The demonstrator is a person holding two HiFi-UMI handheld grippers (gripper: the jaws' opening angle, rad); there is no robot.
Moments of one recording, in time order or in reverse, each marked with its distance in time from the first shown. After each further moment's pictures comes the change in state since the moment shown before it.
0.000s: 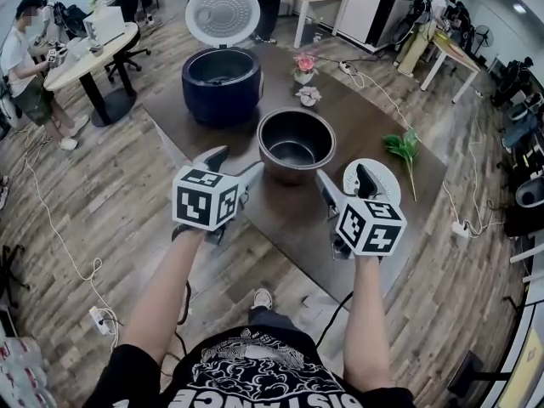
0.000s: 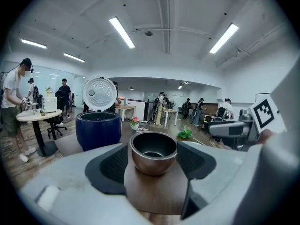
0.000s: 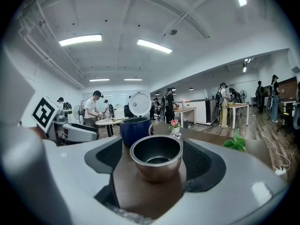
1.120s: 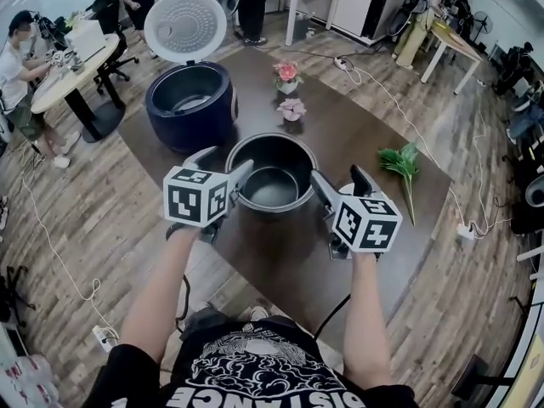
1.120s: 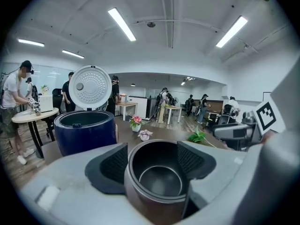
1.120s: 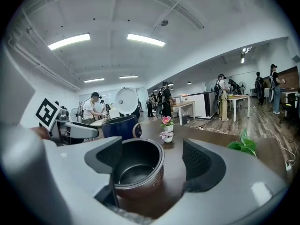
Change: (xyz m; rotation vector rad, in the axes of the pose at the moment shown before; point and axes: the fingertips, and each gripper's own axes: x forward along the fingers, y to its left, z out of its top) left arm 0.140 0.033 0.039 -0.009 0.050 0.027; right arm 0.104 -0.105 0.009 0.066 0.050 0.004
